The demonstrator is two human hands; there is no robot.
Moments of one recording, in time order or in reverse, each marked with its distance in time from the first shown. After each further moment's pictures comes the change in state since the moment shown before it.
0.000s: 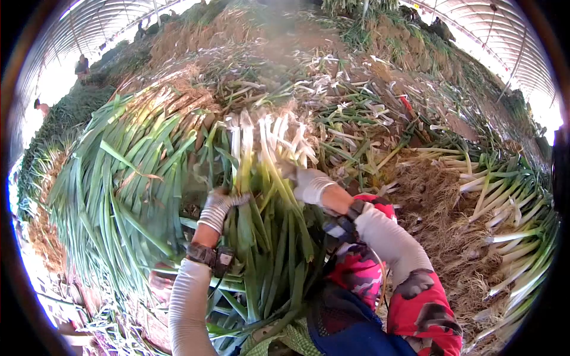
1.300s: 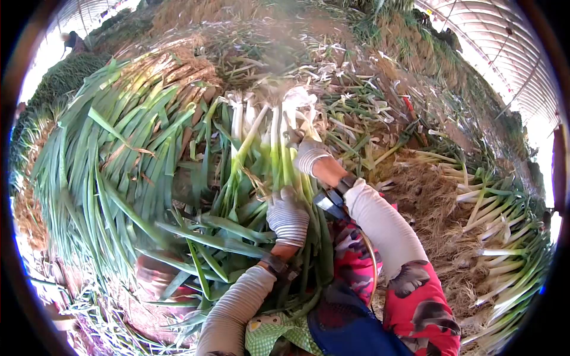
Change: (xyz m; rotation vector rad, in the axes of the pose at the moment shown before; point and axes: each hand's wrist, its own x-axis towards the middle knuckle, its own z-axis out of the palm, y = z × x) left_hand -0.067 0.052 0.159 0.139 0.525 0.243; right_hand 0.073 -0.007 0.005 -0.181 0.214 0.144
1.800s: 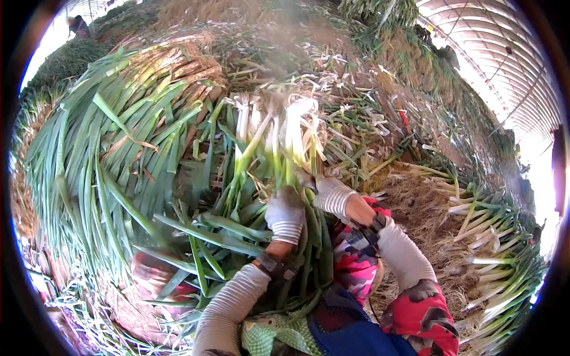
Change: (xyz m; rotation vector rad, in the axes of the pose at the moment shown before) left_hand 0.020 -0.019 0.001 -0.292 0.039 -0.102; right_hand -0.083 0.011 -0.016 -0.192 -0.282 -0.157
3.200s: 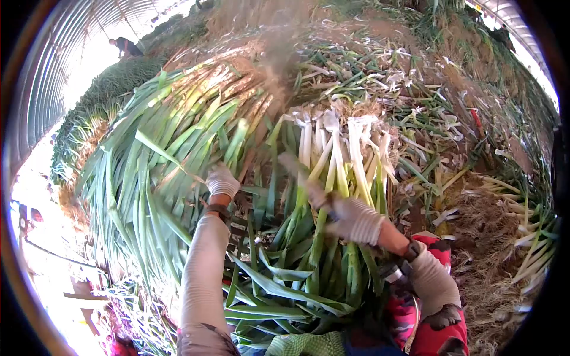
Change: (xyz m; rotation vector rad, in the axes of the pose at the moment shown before) left_hand 0.266 -0.142 -0.171 1.168 -0.124 -0.287; right_hand 0.065 -0.060 -0.019 0.518 -0.090 -0.408
